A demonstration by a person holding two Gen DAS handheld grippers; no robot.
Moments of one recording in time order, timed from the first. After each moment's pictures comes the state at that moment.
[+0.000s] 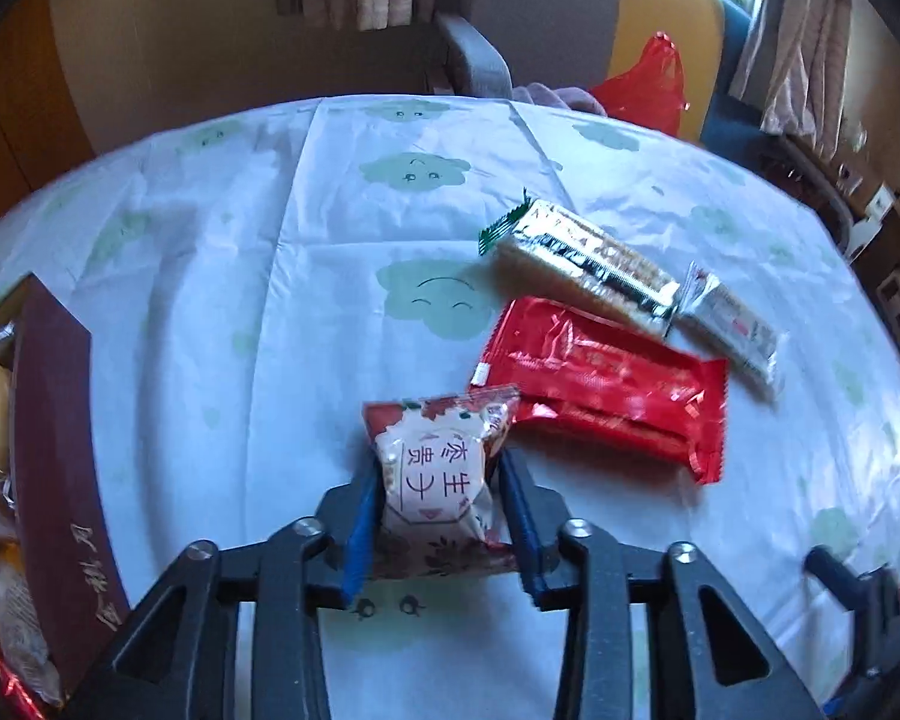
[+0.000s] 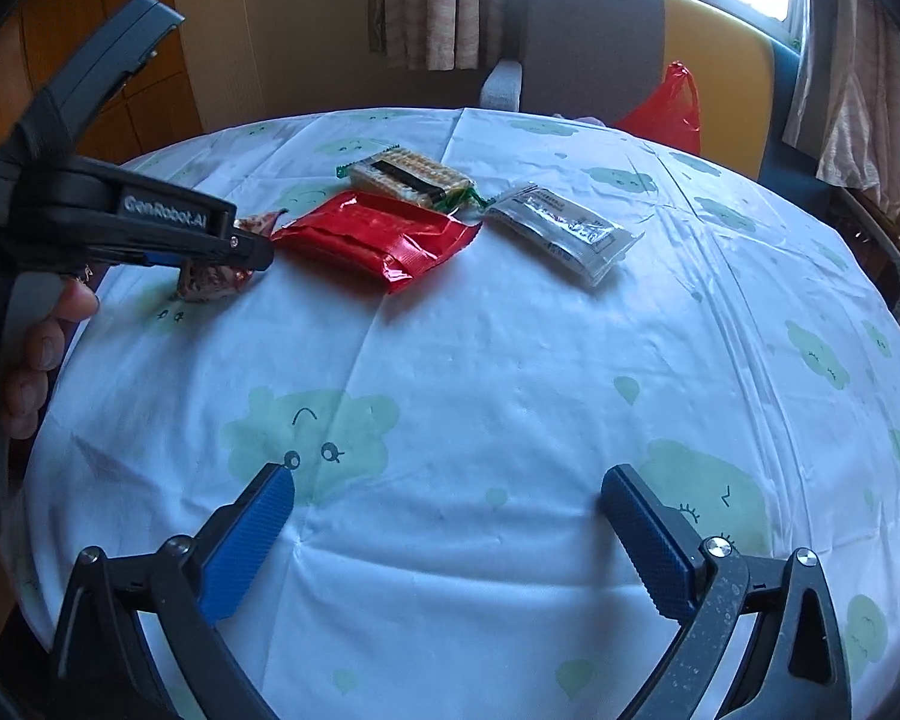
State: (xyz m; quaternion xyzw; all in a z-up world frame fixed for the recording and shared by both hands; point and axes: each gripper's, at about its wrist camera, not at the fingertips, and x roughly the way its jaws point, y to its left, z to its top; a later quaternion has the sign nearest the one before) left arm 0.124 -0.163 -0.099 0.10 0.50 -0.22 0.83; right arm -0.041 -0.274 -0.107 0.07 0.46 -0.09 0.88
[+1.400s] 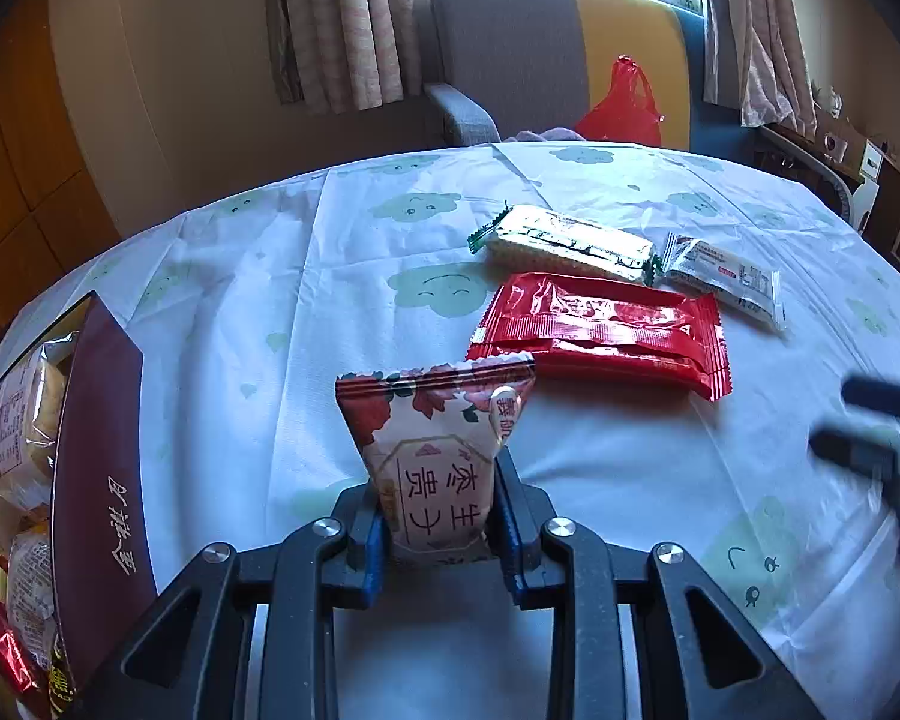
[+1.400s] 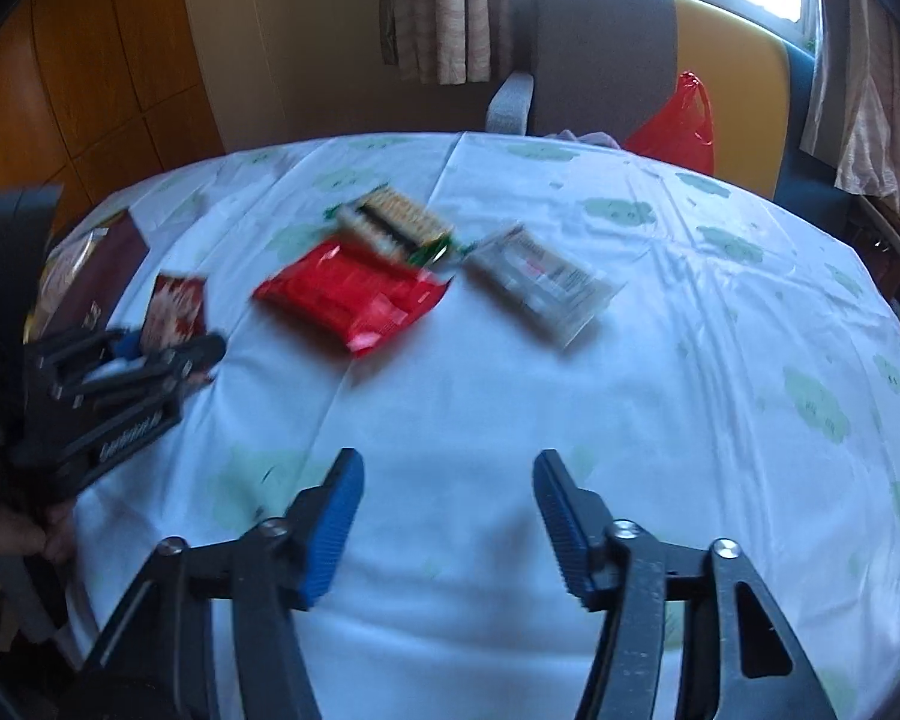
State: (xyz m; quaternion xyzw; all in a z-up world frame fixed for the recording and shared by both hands) left arm 0.074 -0.151 -0.106 0.15 0.40 -0.22 0.88; right arm -0.023 -0.319 -0.085 0.08 0.45 -0.05 0.89
